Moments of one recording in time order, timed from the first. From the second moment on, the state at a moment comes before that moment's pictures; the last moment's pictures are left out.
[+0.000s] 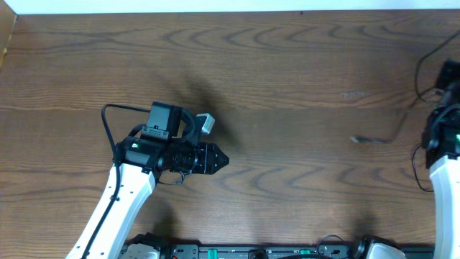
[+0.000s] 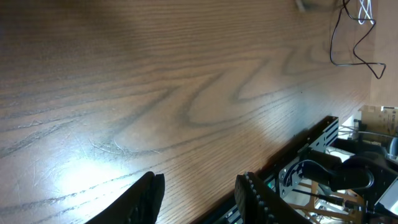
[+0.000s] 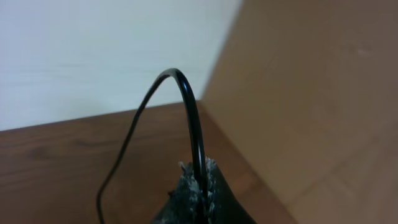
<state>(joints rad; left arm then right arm) -0.26 1.21 0.89 -0.89 0.65 -0.21 -0.29 1.23 1.03 0.02 0.39 -0.20</state>
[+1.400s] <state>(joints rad) -0.26 1.21 0.89 -0.89 0.64 -0.21 -0.53 1.54 1.03 -0.18 0.04 0.08</state>
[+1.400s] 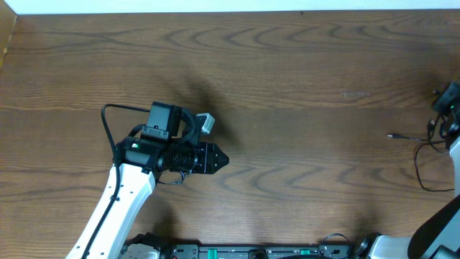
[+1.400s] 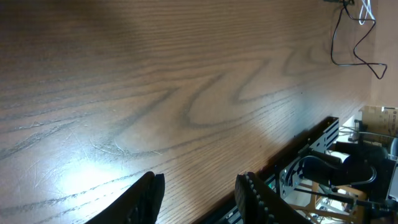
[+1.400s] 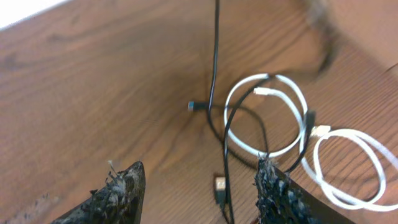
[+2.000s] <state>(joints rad) -0.26 1.21 0.89 -0.89 0.64 -0.21 -0.53 1.60 1.03 -0.25 -0.12 0.13</state>
